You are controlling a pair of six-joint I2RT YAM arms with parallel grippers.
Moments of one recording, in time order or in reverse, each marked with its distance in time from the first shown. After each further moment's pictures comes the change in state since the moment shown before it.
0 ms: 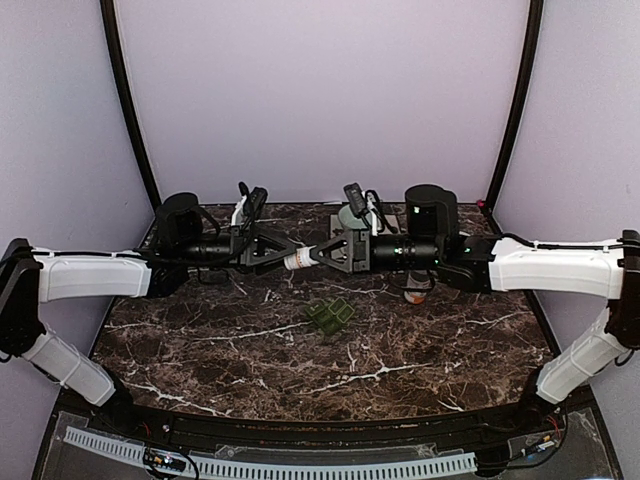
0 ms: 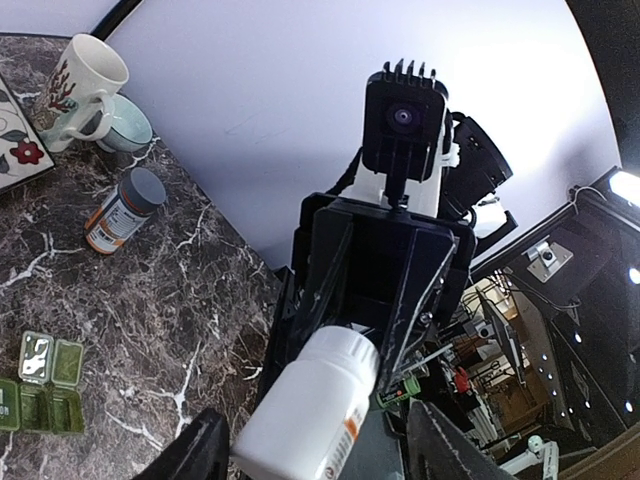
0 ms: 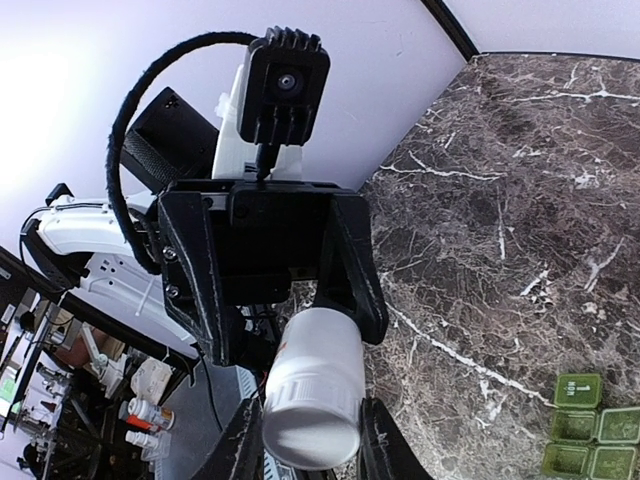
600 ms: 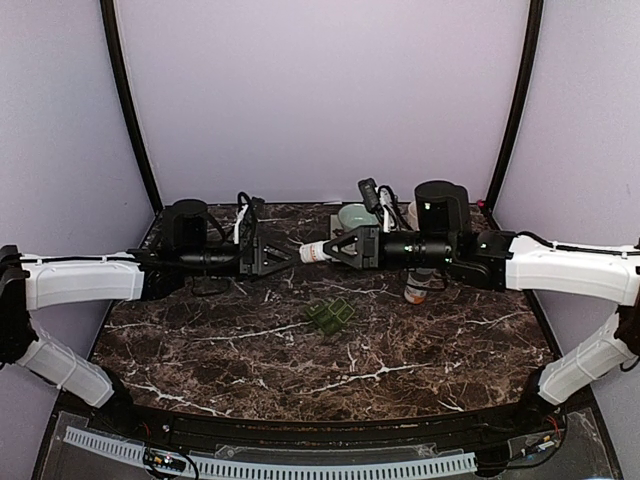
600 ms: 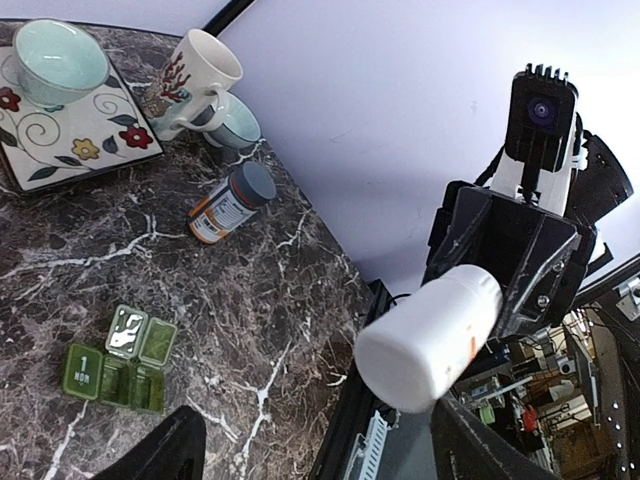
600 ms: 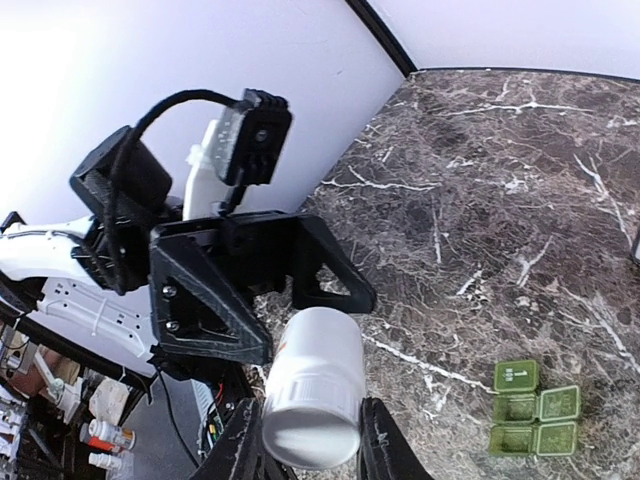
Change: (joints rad) left arm -0.040 -0.072 -0.001 -0.291 -0.291 0.173; right arm -0.002 -0.077 0.003 -0.140 0.140 -0.048
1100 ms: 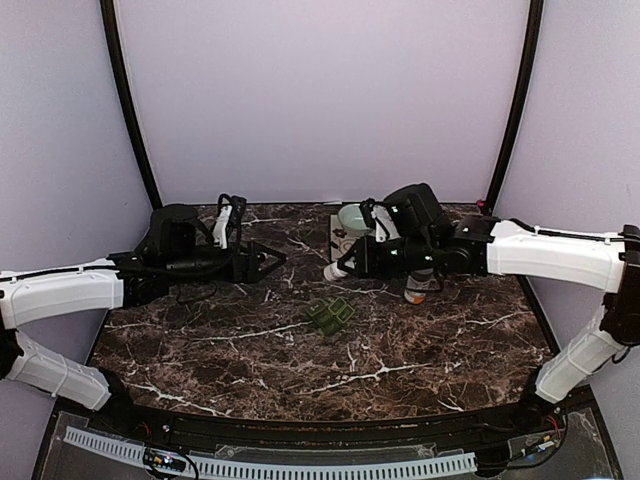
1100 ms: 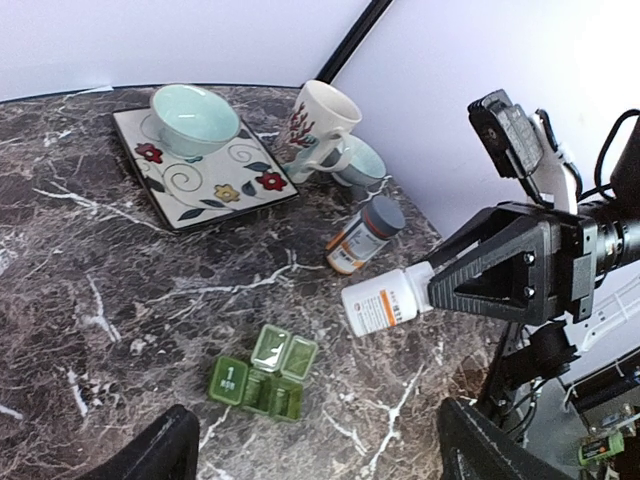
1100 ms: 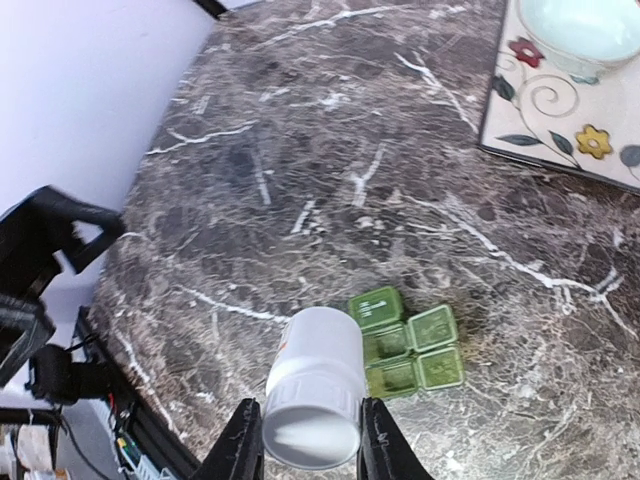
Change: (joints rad) left arm -0.042 -0.131 -0.031 -0.191 -0.359 0.227; right arm -0.012 0.142 0.172 -0.414 0.267 0.044
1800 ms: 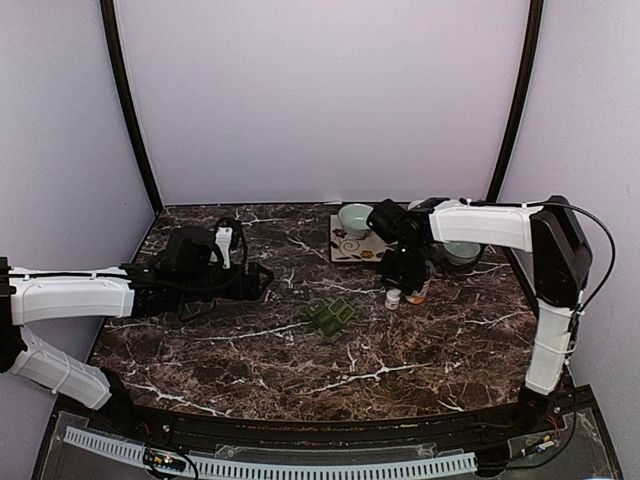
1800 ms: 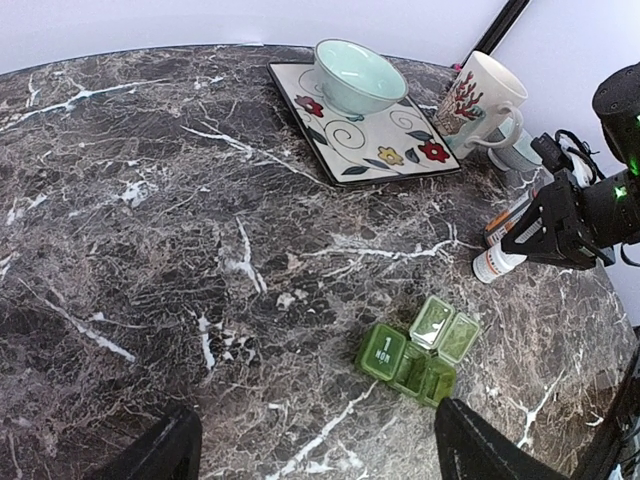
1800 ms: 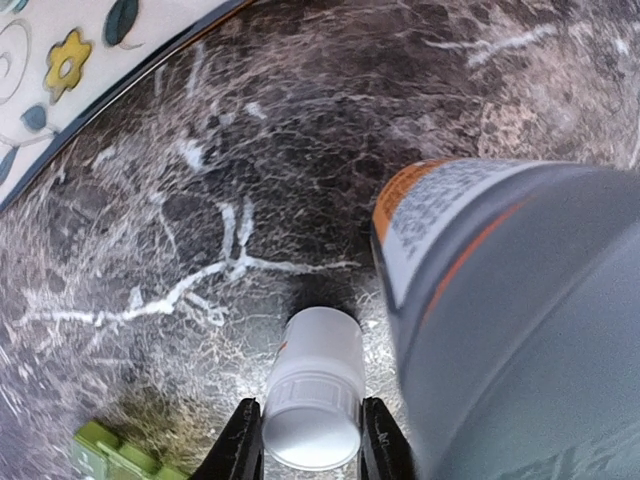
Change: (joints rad) left arm -0.047 0.046 -0.061 -0.073 -0.367 0.027; right arm -0.204 0.407 0.275 -0.567 0.196 0.486
